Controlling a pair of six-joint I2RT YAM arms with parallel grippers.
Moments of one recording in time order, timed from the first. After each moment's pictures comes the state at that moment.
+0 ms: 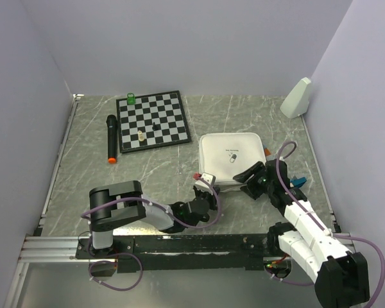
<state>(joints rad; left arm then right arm) -1.34 1.85 0.69 0.91 -0.72 -0.52 0.21 0.80 0.39 -0.34 -0.19 1.12</state>
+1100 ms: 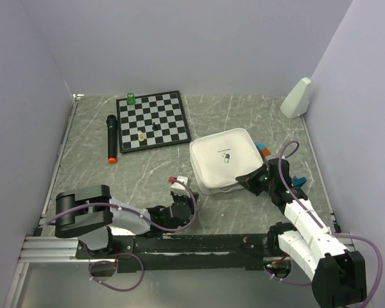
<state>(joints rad) -1.35 1.58 0.46 0.74 -0.79 -0.73 0.17 0.82 0.39 -0.31 -0.24 1.14</state>
